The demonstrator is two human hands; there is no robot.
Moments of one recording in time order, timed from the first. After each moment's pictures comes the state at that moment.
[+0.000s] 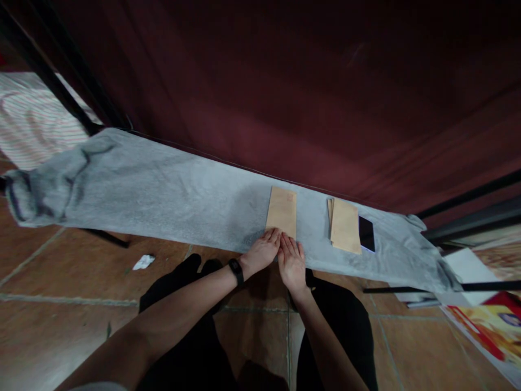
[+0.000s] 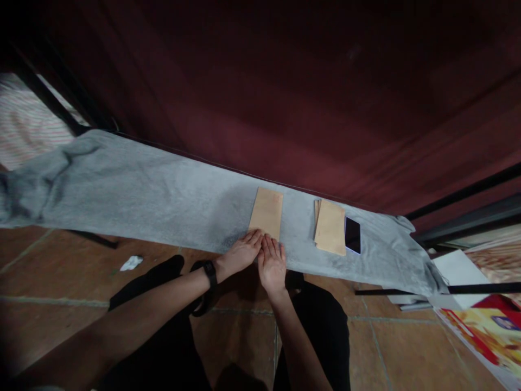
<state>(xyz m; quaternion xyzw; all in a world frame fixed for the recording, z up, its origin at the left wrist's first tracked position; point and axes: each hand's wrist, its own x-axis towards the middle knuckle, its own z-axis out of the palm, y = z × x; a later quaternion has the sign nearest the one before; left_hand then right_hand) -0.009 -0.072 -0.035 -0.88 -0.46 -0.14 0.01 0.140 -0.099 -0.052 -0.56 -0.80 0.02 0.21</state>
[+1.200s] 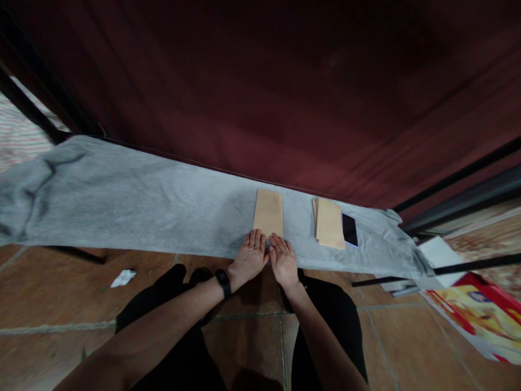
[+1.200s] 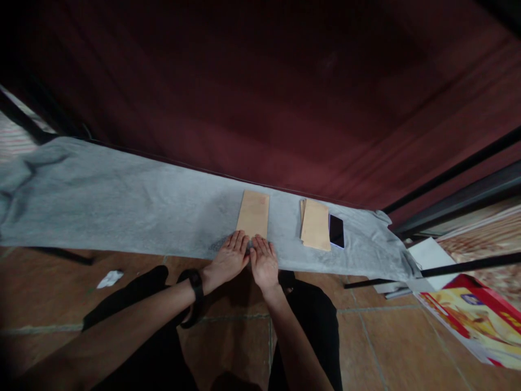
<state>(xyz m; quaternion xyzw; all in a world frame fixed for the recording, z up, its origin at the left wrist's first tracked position) 0.001 -0.082 -0.039 -0.84 -0.53 -0.13 0.00 0.153 -0.088 -0.050 -0.56 -0.80 0.04 0.23</state>
